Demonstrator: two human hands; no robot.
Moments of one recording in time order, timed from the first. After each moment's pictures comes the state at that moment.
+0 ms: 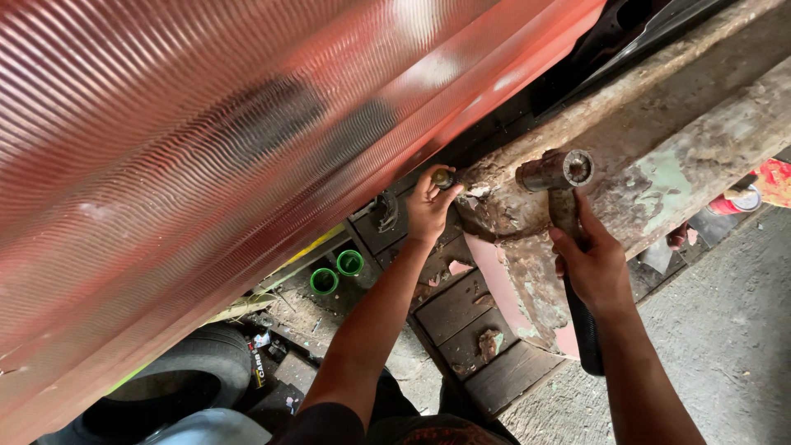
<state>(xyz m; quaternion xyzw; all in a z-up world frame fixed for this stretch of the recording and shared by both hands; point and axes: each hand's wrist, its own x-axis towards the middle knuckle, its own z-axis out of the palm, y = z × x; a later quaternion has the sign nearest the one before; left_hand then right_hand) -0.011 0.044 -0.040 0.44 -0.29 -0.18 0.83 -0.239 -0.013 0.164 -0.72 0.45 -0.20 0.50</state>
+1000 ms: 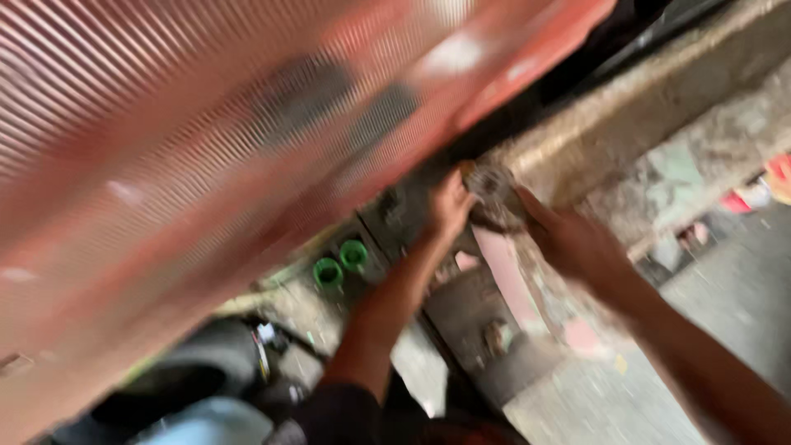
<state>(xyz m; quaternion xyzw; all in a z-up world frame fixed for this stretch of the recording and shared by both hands) -0.033 0.043 -0.063 0.57 -0.32 -0.18 0.74 -0.193 0.008 0.209 -0.95 0.29 0.12 0.06</state>
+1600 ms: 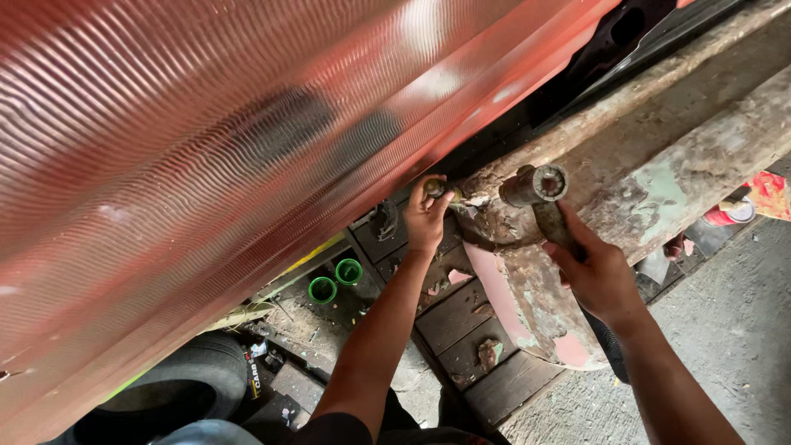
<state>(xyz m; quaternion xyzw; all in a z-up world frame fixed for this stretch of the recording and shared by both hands) -0.012 0.041 -0.052 0.48 -0.26 -0.12 0.83 -0.243 -0.018 0.184 -0.83 0.39 -0.10 0.38</state>
